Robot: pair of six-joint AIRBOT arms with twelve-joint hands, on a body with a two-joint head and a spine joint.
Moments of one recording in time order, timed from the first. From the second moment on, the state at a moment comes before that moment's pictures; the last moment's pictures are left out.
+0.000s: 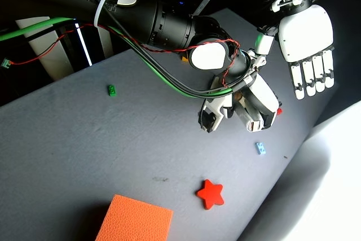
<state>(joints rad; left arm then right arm) -0.16 -1.06 1.20 0.72 0.96 0.91 -0.07 -1.92 1.82 -0.02 -0.36 -1.22</state>
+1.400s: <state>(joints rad) -0.16 -1.06 1.20 0.72 0.96 0.91 -0.08 -1.90 1.82 -0.02 -0.37 -1.22</state>
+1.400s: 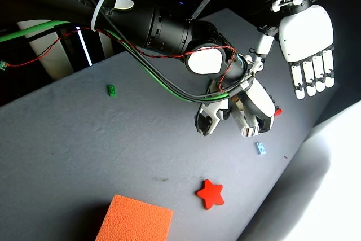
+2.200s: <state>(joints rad) -0.16 -1.06 1.20 0.72 0.96 0.91 -0.02 -1.82 1.76 -0.02 -0.38 -1.21</state>
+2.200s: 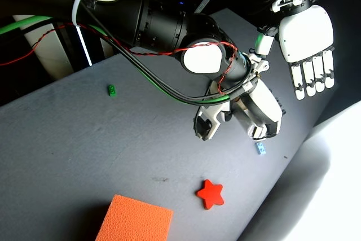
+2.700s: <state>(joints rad) -0.16 -1.06 1.20 0.72 0.95 0.91 0.00 -1.57 1.49 -0.02 -0.36 -1.16</state>
